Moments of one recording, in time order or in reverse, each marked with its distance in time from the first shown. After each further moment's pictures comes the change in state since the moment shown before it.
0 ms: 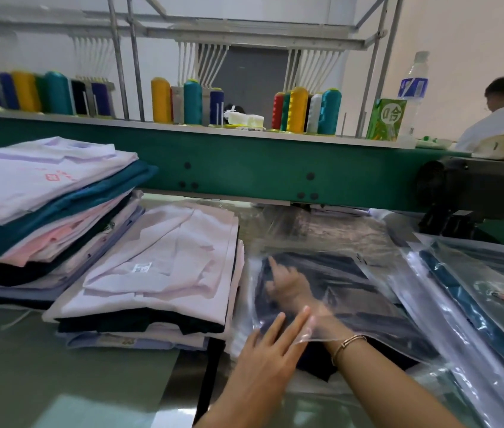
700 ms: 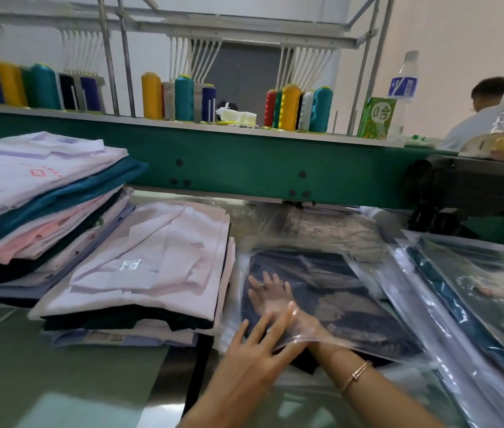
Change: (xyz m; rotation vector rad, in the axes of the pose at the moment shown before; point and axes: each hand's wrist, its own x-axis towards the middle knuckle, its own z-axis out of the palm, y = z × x) left_hand -0.002 -0.018 0.019 0.182 0.237 0.105; right_hand -0.024 0.018 -0.052 0.408 -0.680 -0.069
